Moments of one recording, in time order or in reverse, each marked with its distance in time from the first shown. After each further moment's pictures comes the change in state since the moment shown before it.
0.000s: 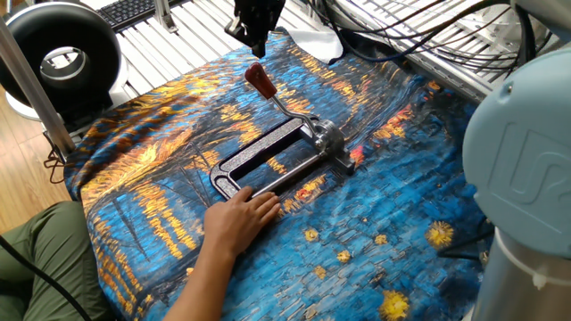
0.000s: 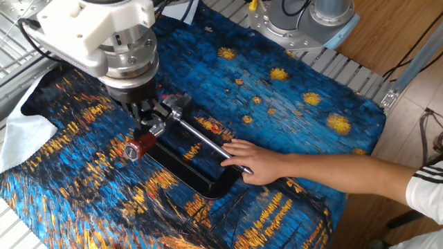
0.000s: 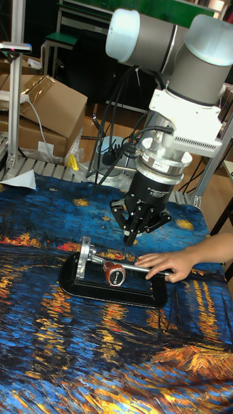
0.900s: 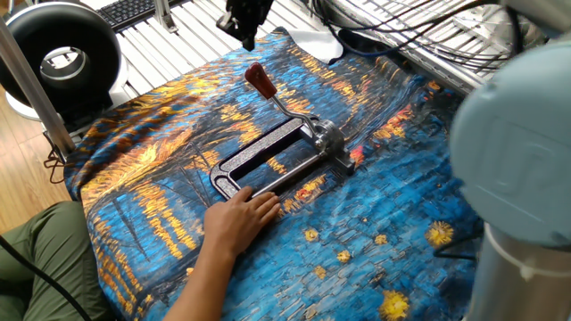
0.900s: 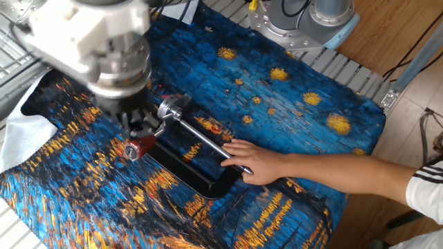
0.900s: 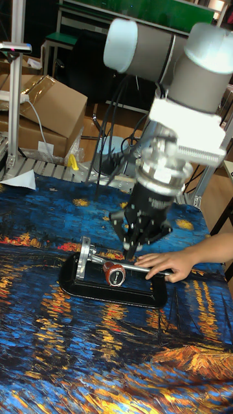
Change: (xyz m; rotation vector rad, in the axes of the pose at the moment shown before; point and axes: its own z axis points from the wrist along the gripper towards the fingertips) arm -0.048 -0.002 0.019 0.007 -0.056 -0.045
